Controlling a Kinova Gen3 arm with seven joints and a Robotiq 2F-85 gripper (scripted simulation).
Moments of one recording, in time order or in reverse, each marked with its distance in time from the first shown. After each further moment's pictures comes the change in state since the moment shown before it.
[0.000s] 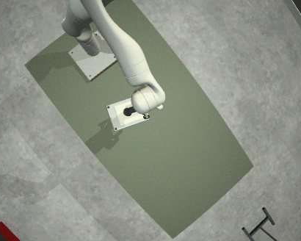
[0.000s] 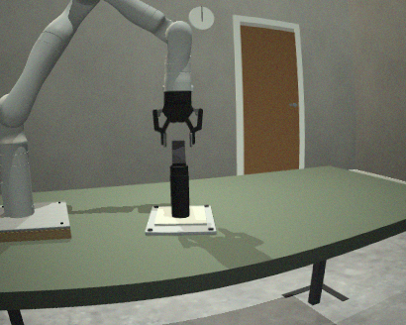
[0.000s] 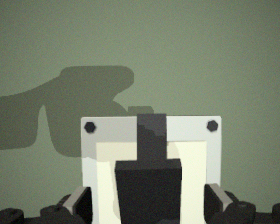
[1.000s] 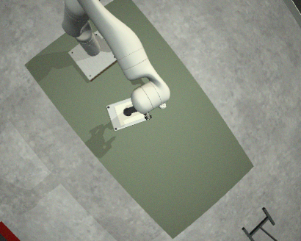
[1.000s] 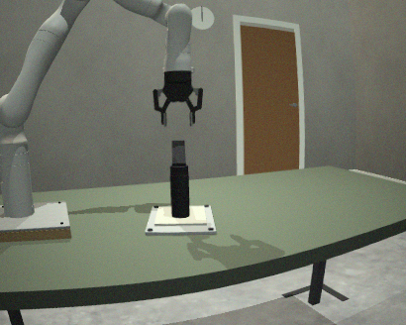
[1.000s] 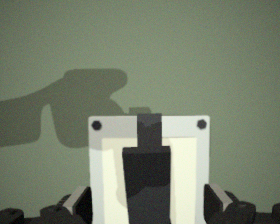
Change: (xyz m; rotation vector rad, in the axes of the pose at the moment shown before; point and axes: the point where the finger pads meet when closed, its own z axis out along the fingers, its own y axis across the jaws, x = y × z) arm 0.001 0.001 -0.056 -0.005 0.003 -0.001
